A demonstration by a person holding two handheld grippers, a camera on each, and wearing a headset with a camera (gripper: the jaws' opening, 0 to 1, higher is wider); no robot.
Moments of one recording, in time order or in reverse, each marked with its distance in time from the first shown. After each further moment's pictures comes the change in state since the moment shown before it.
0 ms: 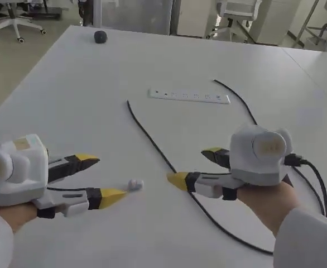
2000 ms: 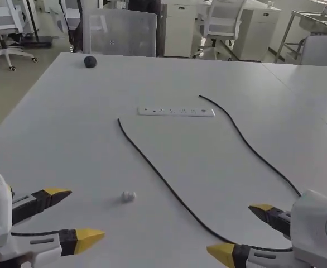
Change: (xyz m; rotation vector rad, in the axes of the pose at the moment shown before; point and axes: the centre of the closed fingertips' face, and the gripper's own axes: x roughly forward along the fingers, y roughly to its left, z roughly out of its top) left arm -0.045 -0.040 -0.005 -0.020 0.035 0.028; right arm -0.109 0.019 -0.069 0.071 0.018 -0.109
